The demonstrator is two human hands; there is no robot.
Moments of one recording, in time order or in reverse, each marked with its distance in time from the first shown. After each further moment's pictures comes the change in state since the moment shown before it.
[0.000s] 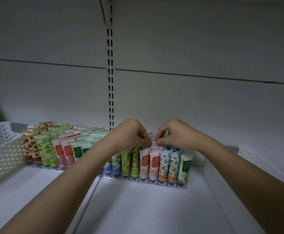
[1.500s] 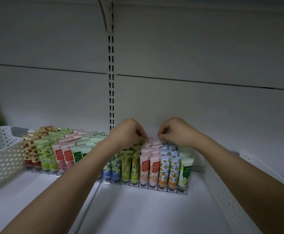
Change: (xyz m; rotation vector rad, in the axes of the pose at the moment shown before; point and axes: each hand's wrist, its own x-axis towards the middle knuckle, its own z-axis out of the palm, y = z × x) left_hand 0.020 -0.015 0.001 -0.005 0.102 -0.068; right_hand 0.018 0.003 -0.009 -0.107 0.091 0.071
